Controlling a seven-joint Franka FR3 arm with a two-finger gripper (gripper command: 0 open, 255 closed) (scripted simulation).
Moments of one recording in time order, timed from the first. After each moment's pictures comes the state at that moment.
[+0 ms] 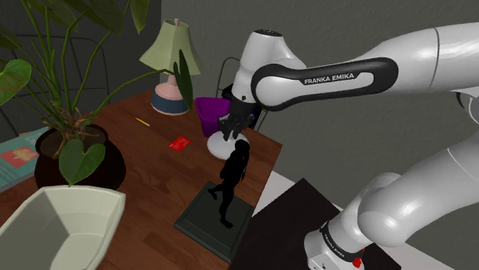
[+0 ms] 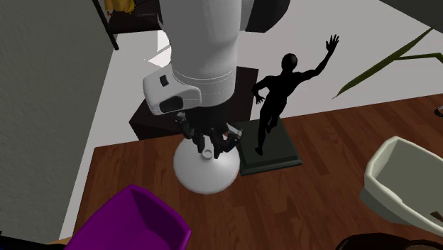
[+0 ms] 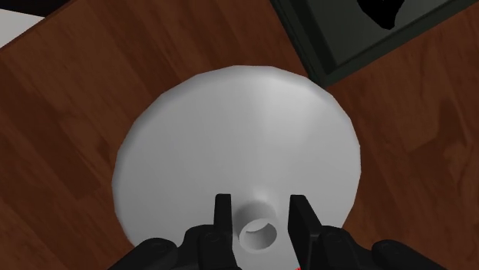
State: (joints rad) arm 0.07 -0.19 0.29 -2.30 0.04 2.15 0.49
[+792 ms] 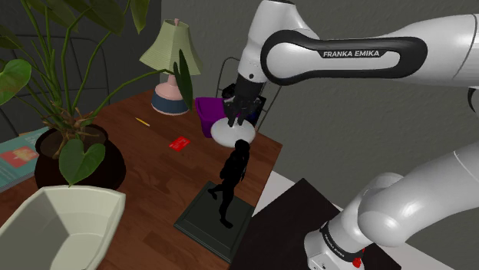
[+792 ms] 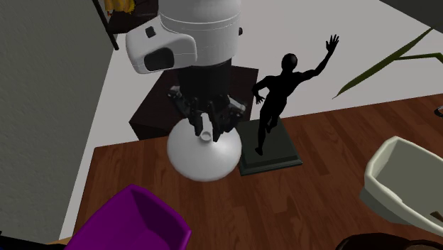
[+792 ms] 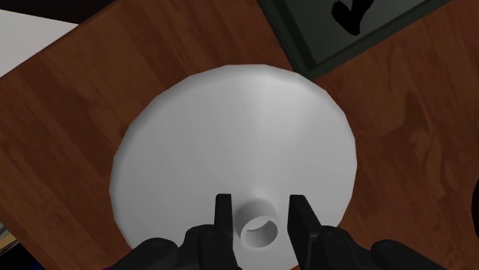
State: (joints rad) arm 0.07 -0.25 0.28 -2.18 0.05 1.98 0.48
